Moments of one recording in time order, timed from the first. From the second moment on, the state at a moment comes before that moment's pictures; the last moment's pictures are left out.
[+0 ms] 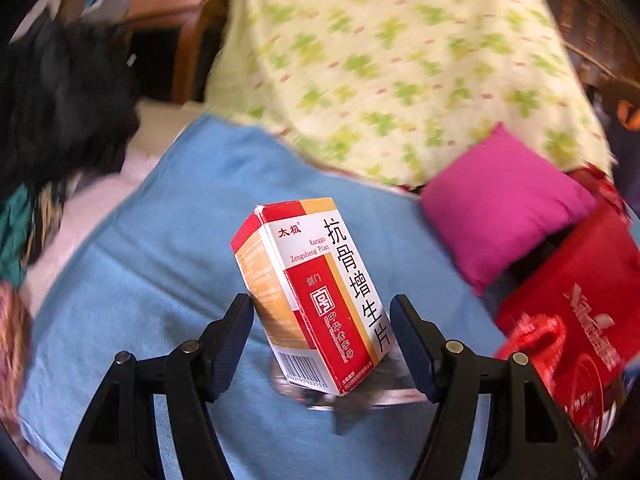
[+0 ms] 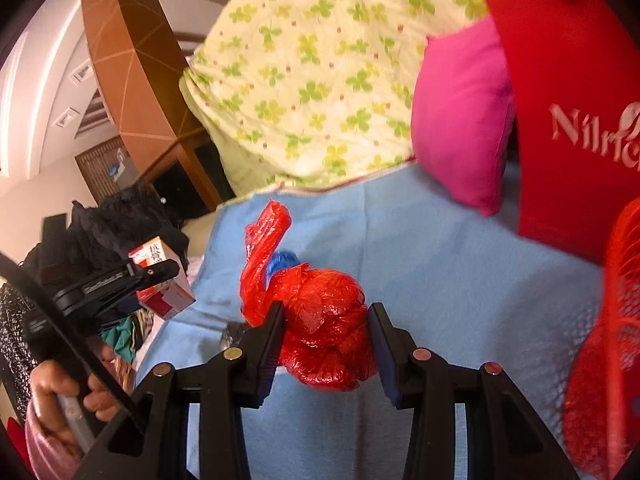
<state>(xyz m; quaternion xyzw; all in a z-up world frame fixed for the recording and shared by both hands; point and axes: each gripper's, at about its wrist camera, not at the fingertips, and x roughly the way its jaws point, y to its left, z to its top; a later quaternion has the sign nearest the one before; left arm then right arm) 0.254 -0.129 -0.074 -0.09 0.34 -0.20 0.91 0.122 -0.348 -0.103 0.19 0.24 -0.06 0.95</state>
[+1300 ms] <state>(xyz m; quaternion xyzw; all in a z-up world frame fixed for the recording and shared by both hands) 0.092 -0.280 -0.015 0.10 0.18 -0.33 0.92 -0.035 -0.417 -0.041 0.17 0.09 -0.22 0.96</state>
